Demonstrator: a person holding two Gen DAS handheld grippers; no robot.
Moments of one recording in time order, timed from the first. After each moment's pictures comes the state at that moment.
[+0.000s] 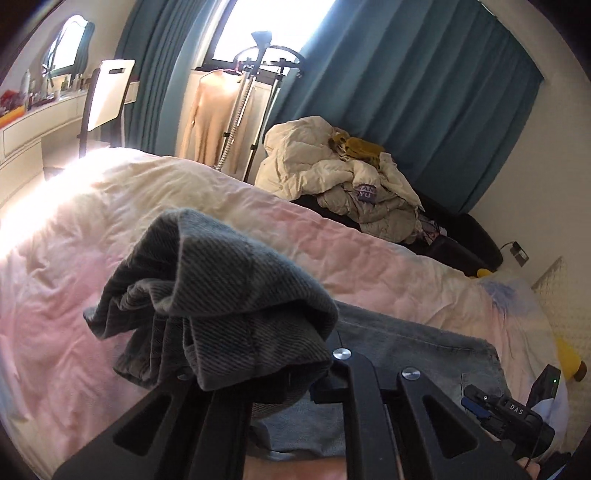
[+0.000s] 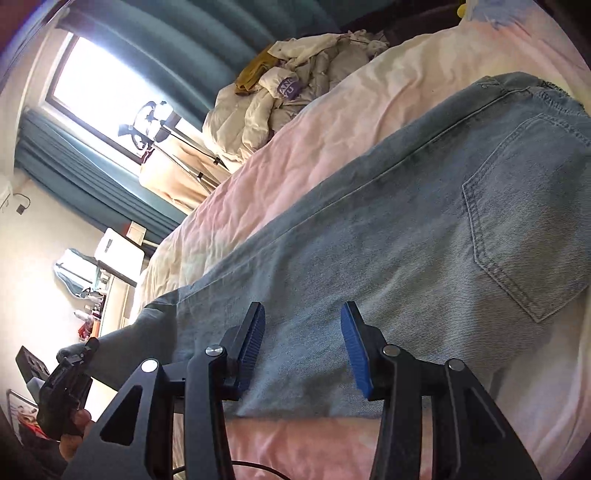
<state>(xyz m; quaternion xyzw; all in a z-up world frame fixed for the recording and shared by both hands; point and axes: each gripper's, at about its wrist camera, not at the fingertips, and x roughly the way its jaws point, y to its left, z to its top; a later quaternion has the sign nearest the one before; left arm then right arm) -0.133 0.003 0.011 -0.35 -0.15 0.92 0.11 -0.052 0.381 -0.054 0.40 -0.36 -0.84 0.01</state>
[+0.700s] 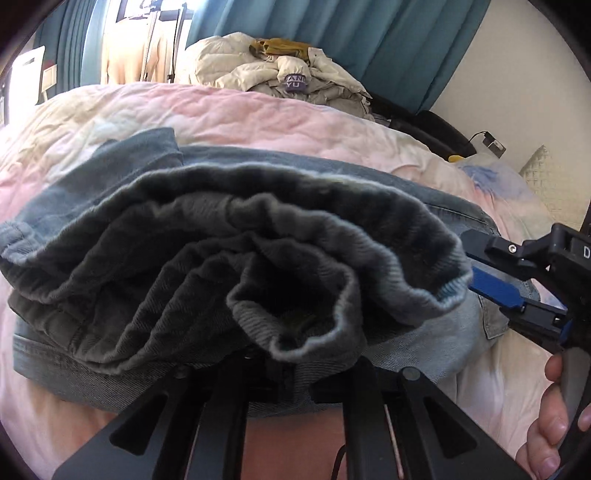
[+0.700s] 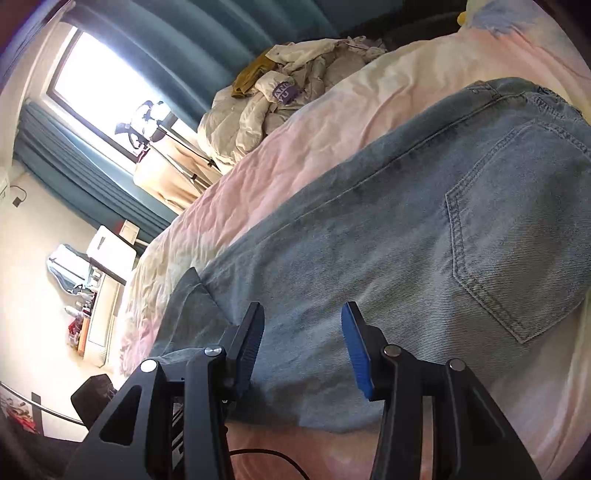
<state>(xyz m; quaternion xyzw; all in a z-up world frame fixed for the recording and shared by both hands) -0.108 0.176 -0.124 -0.45 -0.08 0.87 0.20 -0.061 0.397 -0.075 0.41 -0.34 -0.84 0.00</state>
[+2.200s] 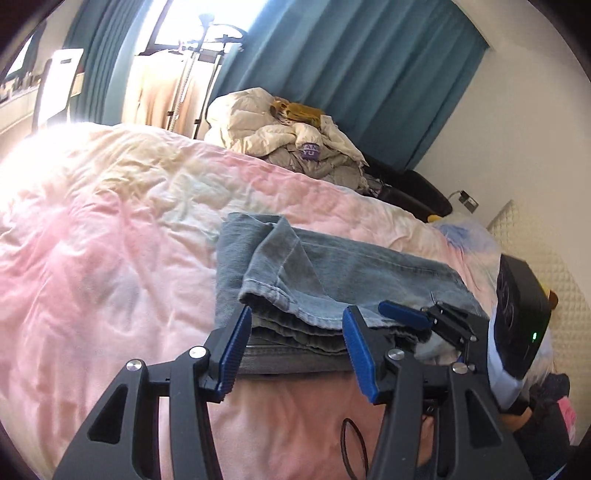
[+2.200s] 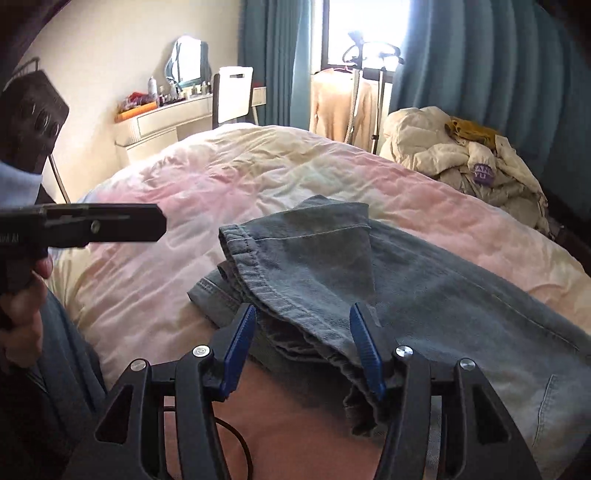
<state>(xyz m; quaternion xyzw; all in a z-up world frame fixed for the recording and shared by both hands) -0.060 -0.018 -0.040 -0.36 -0.16 0.89 0.21 -0.043 0.166 -0.055 0.35 0.12 -0.90 0.23</state>
